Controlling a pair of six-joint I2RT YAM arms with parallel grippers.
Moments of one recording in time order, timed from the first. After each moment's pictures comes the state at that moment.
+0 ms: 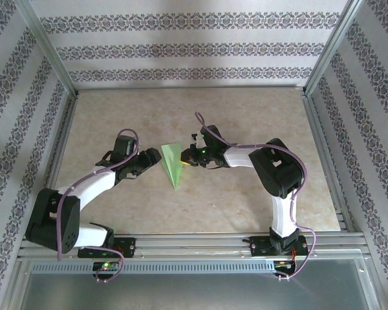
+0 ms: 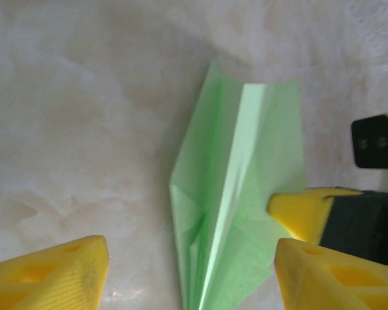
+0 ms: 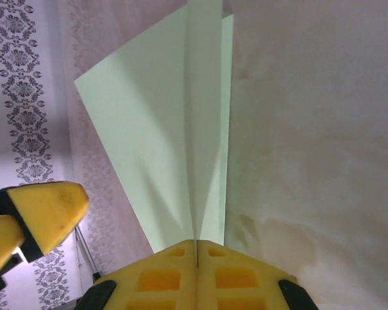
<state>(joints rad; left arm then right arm) -0.24 1.36 0.65 -0.12 0.32 -0.82 0.56 1.99 1.05 0.19 -0.68 0.91</state>
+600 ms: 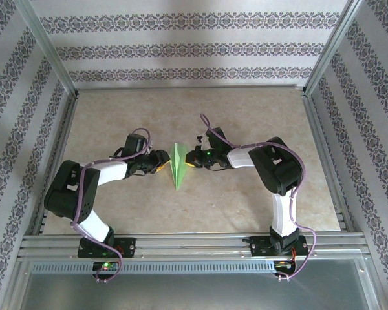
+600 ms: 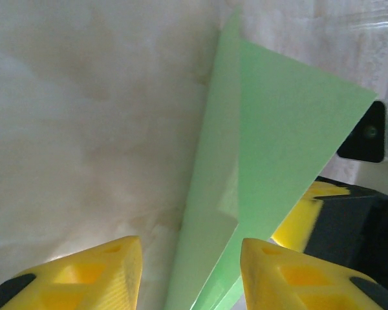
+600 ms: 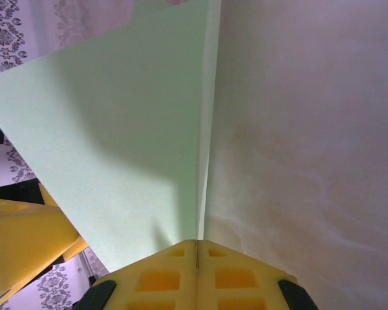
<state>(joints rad) -0.27 1.63 0.71 0.09 0.52 -0.91 0.53 2.02 1.00 0.24 -0.70 0.91</state>
